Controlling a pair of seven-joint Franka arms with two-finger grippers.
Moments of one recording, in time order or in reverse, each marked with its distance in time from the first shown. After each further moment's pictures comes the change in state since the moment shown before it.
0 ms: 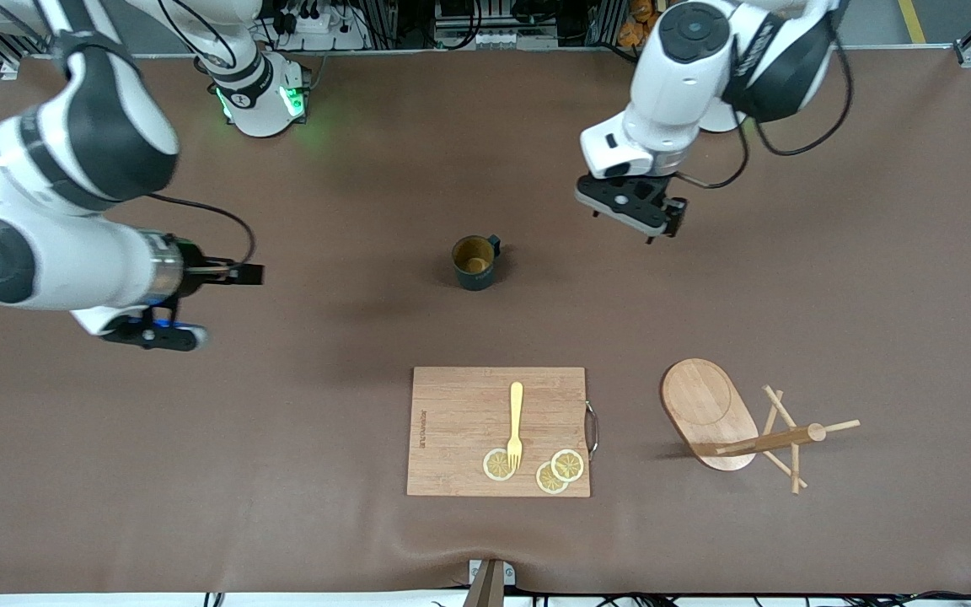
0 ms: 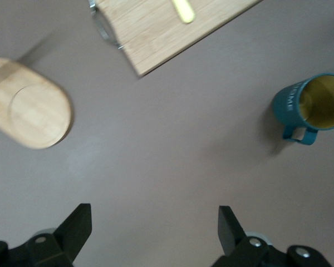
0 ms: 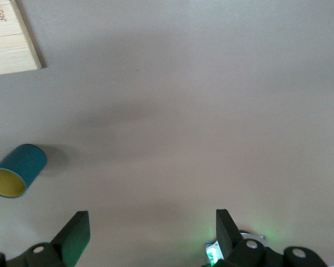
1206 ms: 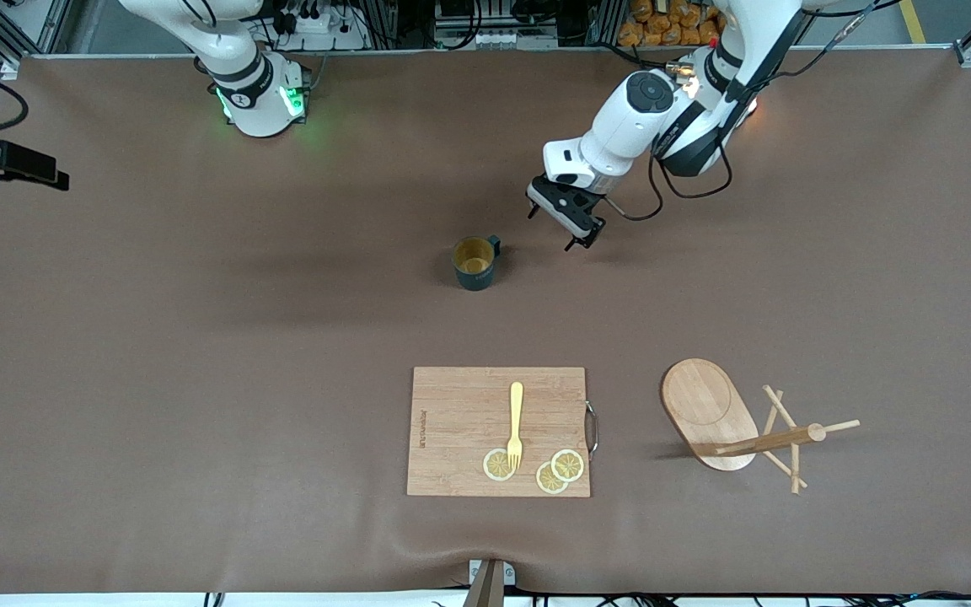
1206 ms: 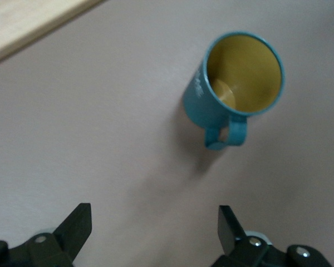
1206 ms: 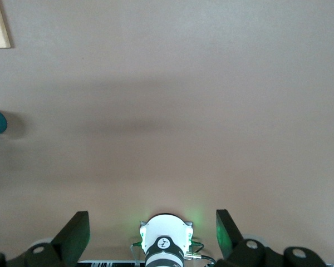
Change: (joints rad) left arm -0.035 0.293 -0.109 -0.332 -0.002 0.738 0.001; right arm 0.204 -0.346 -0.595 -0.055 0.075 -0.147 -0.491
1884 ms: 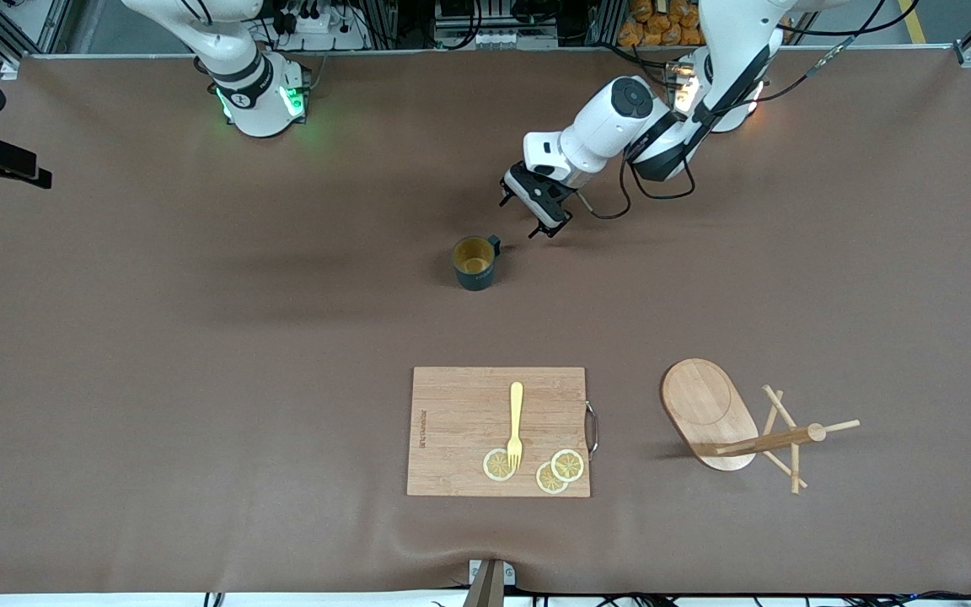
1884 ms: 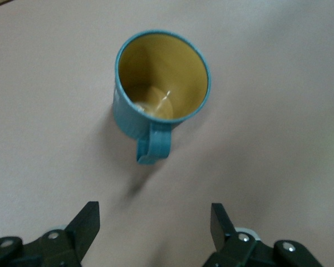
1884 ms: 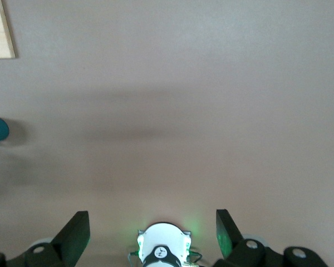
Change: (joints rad) left arm -0.074 0.162 -0.001 0.019 0.000 0.191 0.000; right arm -0.064 -0.004 0.058 0.001 0.004 0.042 0.011
